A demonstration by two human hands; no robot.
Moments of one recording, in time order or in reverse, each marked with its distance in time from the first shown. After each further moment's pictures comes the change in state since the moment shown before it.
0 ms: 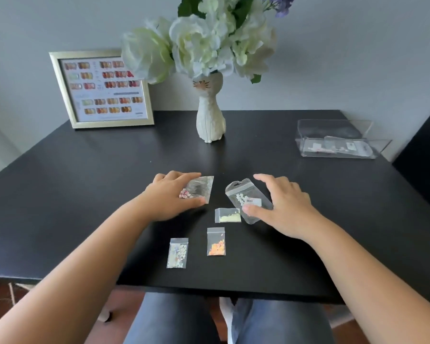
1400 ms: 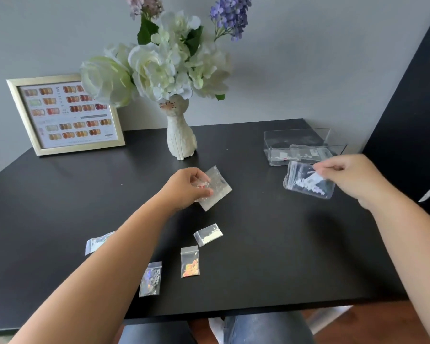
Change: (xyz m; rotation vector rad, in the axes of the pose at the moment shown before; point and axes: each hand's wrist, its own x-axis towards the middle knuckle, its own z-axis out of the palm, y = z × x) left_hand 0.072 0.070 0.012 -0.542 0.103 0.079; right_hand -0.001 0.132 -0.108 0.555 0.392 0.290
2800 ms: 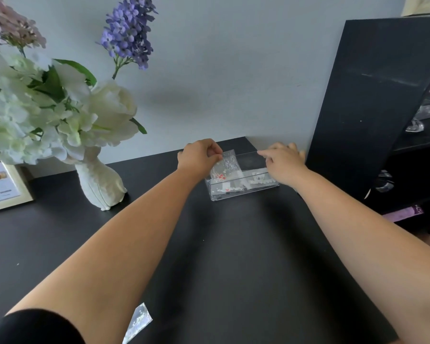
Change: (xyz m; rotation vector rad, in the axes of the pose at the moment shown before) left_hand 0.181 0.153 0.112 0.203 0.076 0.299; right_hand 0.147 0.032 -0.015 -0.693 0.080 -0.085
